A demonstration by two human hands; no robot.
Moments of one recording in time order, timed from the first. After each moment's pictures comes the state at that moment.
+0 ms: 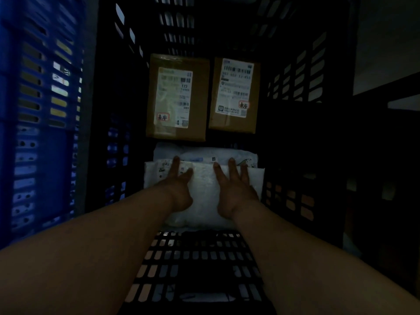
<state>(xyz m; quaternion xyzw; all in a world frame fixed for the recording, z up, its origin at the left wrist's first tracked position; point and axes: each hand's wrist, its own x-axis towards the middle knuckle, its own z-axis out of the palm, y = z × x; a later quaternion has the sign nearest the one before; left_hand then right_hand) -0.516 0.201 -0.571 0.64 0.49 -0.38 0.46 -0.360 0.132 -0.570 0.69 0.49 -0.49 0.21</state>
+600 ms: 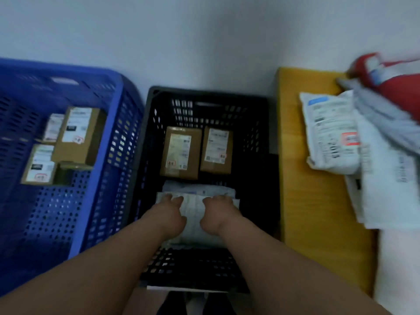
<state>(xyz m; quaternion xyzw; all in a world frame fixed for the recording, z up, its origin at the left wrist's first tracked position) -0.509 0.177 -0.389 0.68 0.55 -0.29 0.40 -0.357 0.143 -0.392 0.66 0.56 -0.47 0.19</state>
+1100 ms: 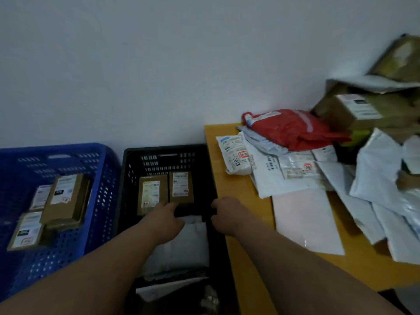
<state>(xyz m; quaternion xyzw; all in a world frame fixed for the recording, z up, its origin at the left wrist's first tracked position) -0.460 0.120 -0.222 0.78 0.49 -0.18 0.33 -0.281 0.038 -0.208 0.77 0.53 -0.34 0.03</state>
